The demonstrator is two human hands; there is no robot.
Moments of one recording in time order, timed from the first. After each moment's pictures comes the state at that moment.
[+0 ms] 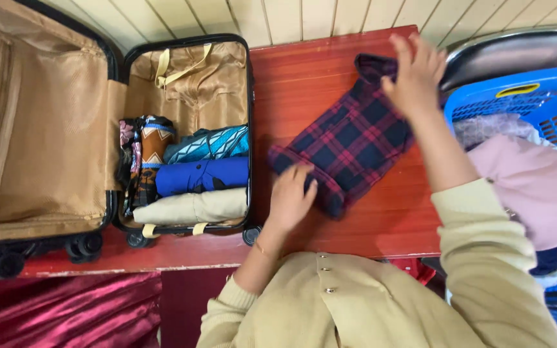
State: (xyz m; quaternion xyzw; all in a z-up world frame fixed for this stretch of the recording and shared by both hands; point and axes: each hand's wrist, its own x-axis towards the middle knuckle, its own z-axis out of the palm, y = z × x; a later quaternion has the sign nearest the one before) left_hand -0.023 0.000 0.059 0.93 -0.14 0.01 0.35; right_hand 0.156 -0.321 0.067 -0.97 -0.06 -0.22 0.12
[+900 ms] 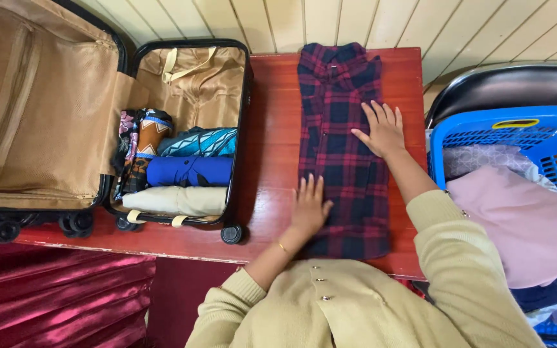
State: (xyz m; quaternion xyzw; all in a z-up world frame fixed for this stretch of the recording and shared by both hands) left_hand -0.043 -0.105 -0.080 0.98 -0.10 -0.01 0.18; right_hand 0.162 -0.347 -0.064 -0.98 -0.11 -0.01 0.17
